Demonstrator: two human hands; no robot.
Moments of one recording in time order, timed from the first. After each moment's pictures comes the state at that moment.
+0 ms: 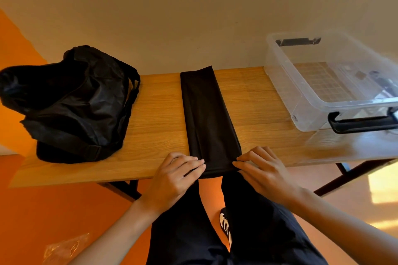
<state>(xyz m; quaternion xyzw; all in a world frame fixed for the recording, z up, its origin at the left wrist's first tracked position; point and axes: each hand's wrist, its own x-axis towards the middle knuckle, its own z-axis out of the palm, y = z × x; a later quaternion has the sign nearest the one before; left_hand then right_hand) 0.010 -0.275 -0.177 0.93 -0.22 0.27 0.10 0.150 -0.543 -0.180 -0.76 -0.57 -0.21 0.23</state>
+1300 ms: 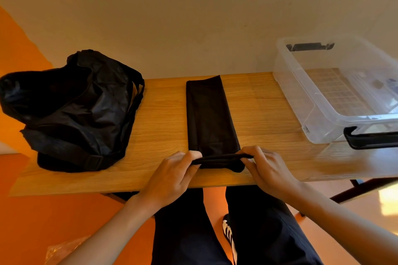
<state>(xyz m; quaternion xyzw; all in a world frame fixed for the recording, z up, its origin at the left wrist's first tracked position) 0.035 -0.262 -0.144 0.93 -0.09 0.18 0.32 0.179 -0.506 -0.160 -0.75 -0.54 -0.14 0.35</state>
